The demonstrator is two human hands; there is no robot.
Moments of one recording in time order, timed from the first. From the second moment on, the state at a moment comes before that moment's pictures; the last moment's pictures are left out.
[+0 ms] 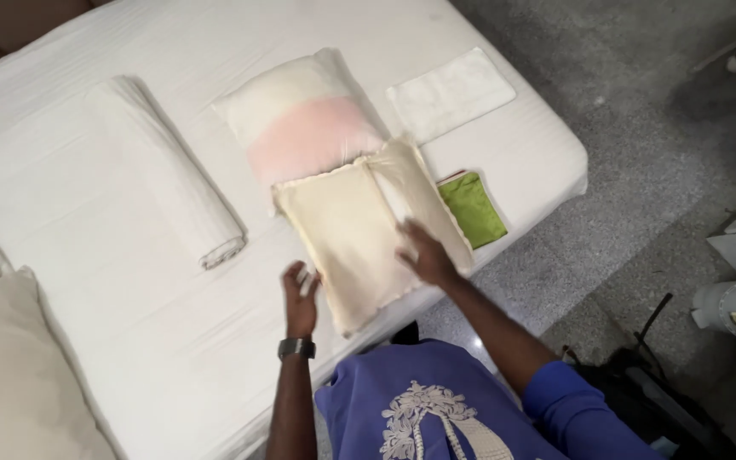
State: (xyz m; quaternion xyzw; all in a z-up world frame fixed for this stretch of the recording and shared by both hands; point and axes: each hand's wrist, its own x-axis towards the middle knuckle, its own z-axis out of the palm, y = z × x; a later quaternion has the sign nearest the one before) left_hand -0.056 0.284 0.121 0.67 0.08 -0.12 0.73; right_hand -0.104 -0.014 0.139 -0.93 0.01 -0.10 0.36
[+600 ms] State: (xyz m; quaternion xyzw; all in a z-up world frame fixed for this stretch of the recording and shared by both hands) left_hand -0.057 0.238 -0.031 0.84 -0.02 -0.45 0.30; right_hand -0.137 -0.011 0.055 -0.97 0.15 0.16 0.09
